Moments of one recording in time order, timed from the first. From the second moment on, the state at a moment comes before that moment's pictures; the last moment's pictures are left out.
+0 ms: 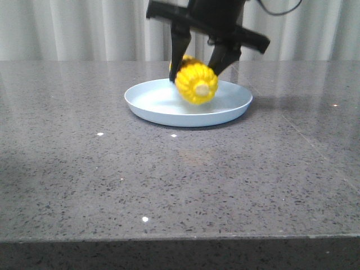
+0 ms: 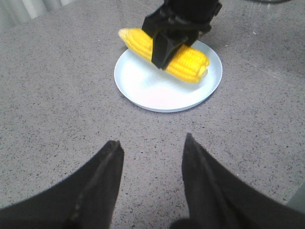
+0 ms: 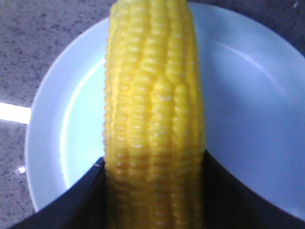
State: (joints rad) left arm -0.53 0.75 -0.83 -0.14 0.67 0.29; right arm 0.47 1.98 -1.78 0.20 1.02 0.39
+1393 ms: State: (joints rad) left arm -0.53 0.75 -0.83 -0.14 0.67 0.29; right arm 0.47 0.88 -1.04 -0.01 1.05 0.08
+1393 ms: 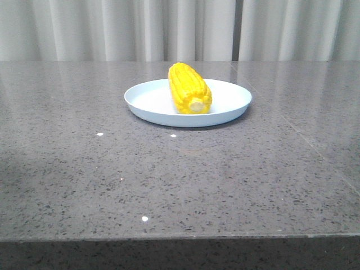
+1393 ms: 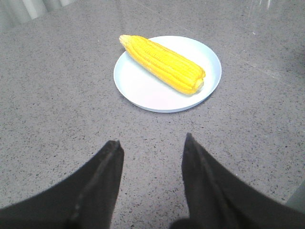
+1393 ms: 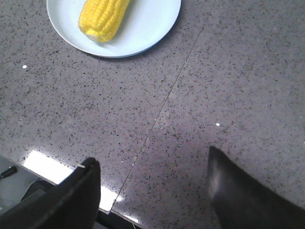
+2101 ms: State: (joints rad) left arm -0.53 0.75 -0.80 -0.14 0.67 0.29; right arm 0.47 0.57 -0.76 -0.01 0.84 0.08
